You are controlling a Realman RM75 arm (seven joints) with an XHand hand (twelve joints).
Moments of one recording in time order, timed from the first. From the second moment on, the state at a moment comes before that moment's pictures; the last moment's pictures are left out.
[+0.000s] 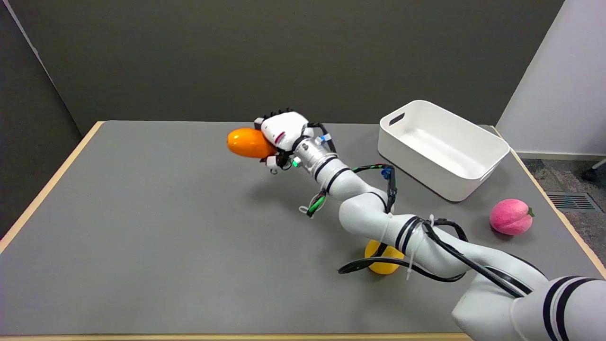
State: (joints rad) arm 0.61 -1.41 -2.15 0.90 0.74 0.25 -0.27
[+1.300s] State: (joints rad) arm 0.18 -0.87 -1.69 1.26 1.44 0.62 -0.40
